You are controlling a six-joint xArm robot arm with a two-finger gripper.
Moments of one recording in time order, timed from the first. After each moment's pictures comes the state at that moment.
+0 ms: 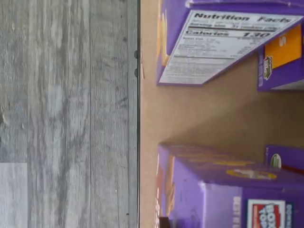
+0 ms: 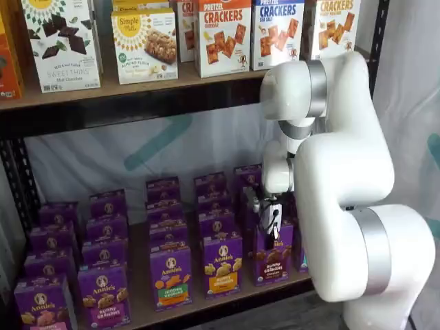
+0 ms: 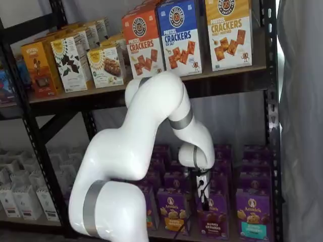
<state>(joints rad) -0.12 1.03 -1.45 0.04 0.36 -1.72</state>
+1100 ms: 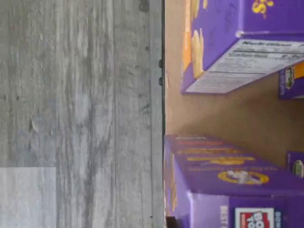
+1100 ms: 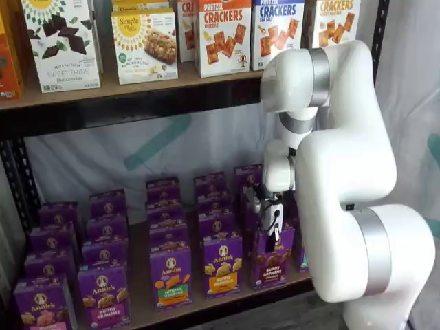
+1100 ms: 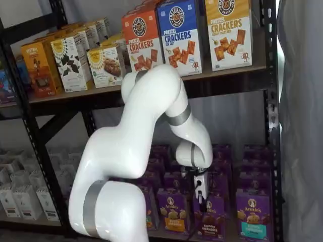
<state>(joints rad) -0.12 0.95 -1.33 0.04 0.36 -1.72</state>
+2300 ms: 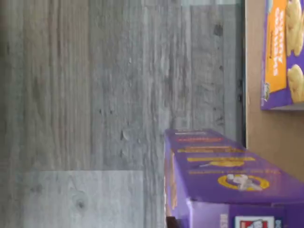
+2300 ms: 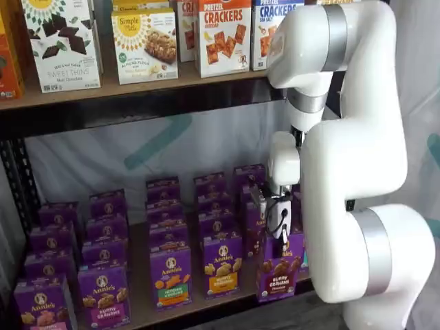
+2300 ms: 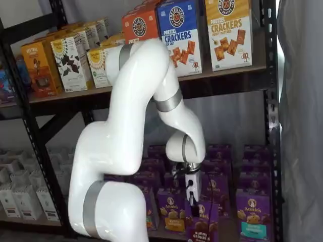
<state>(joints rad) -0.11 0.66 -0.97 0.02 0.37 -1.70</state>
